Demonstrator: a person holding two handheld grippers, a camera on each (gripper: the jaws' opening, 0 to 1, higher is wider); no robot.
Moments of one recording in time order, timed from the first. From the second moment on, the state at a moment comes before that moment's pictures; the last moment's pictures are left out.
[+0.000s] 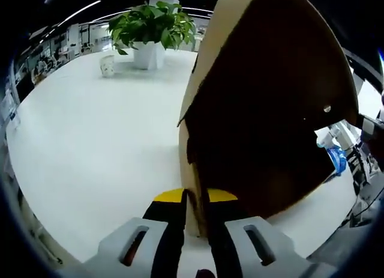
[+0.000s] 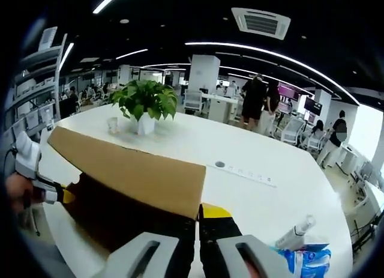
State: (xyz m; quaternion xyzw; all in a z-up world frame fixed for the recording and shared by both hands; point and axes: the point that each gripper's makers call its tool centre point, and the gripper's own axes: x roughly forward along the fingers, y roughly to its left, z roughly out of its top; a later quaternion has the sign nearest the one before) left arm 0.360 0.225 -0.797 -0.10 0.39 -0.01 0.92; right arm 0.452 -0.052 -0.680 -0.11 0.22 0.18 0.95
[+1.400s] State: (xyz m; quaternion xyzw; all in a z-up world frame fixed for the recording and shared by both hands) left arm 0.337 0.232 -0.749 0.06 0.32 -0.11 0.94; right arm 0.413 -0.059 -0.728 -0.03 0.28 0.19 0.94
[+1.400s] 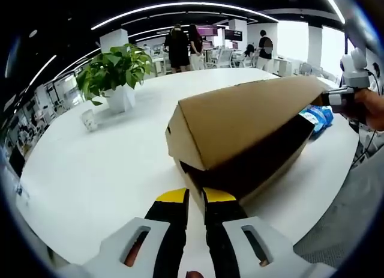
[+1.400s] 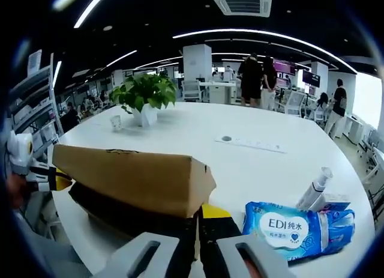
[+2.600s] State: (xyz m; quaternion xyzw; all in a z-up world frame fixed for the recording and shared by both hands) left arm 0.321 0.232 -0.763 0.02 0.33 -0.11 0.94; right arm 0.392 -0.070 -0.769 -0.01 0.32 0.18 0.93
